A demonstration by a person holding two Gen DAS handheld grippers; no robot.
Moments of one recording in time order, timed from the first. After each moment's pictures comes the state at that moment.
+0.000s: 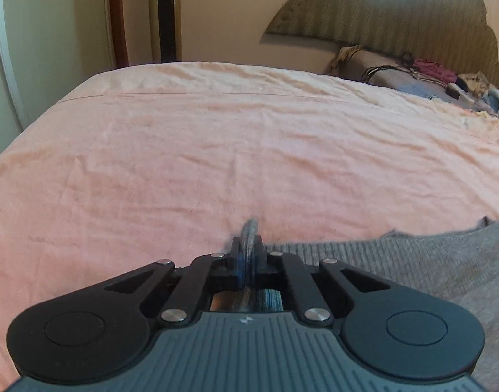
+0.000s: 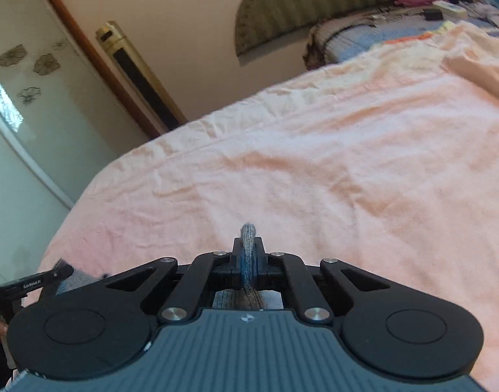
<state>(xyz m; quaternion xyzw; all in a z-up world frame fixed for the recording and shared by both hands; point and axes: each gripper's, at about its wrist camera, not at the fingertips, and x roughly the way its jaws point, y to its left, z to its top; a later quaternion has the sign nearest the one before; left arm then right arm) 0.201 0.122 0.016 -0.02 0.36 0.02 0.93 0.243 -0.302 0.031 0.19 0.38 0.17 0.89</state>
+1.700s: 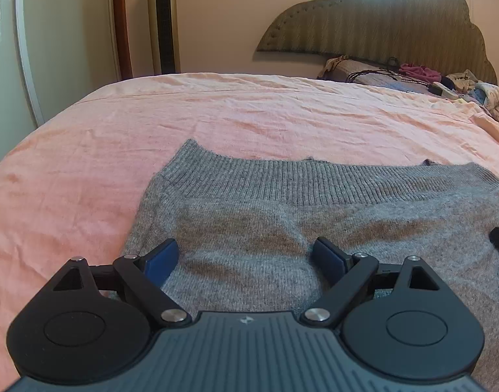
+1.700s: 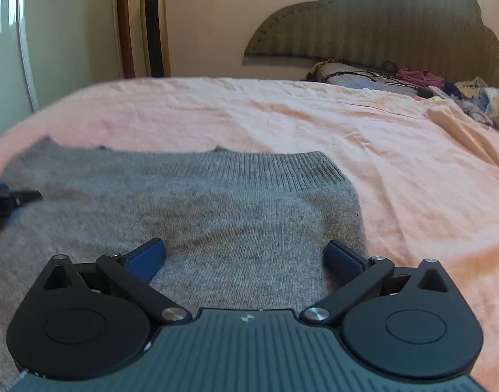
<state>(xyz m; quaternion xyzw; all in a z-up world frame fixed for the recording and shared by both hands) 0.103 0.054 0.010 -0.01 0.33 0.04 0.94 0.108 -0.211 0.012 0.00 0.33 0.12 0.94</state>
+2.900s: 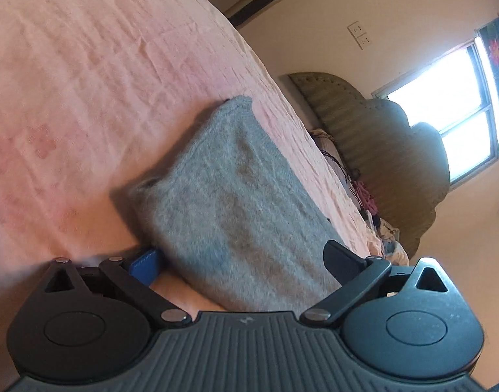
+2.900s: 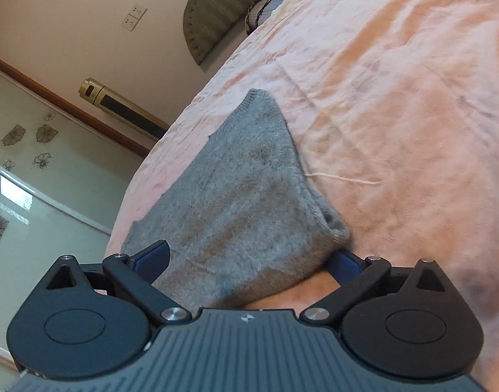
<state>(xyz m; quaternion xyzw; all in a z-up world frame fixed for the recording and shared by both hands) -0.057 0.130 0.004 -0.45 0.29 -0.01 0.85 -0.016 -0.313 0.012 0.39 0.36 0.12 0.84</state>
